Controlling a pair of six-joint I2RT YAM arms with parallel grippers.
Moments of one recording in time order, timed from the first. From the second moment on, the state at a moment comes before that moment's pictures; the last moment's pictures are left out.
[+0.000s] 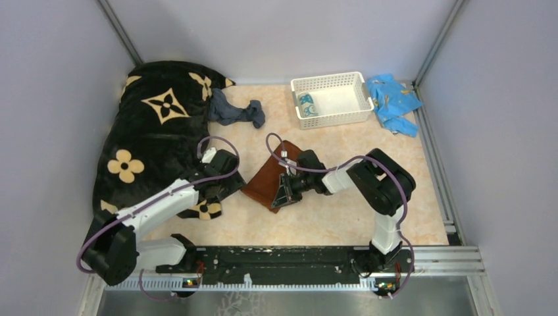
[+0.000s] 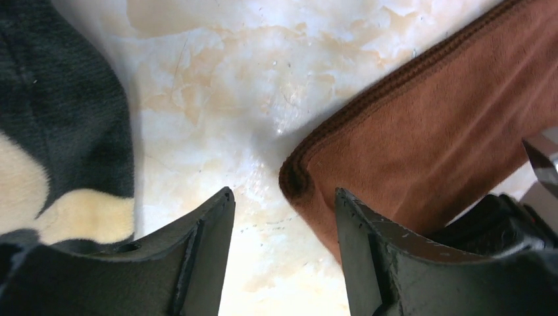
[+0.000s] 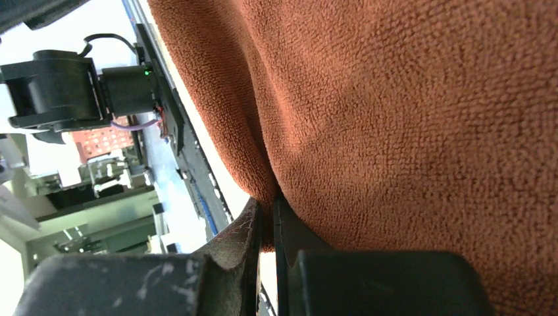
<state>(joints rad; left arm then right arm) -0.62 1.24 0.70 -0.49 -0.30 -1.08 0.70 1.85 0.75 0.31 -0.80 0.65</state>
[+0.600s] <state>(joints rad) -0.62 1.05 0.47 -0.33 -0.13 -0.98 0.66 1.89 0.75 0.35 -0.88 0.71</state>
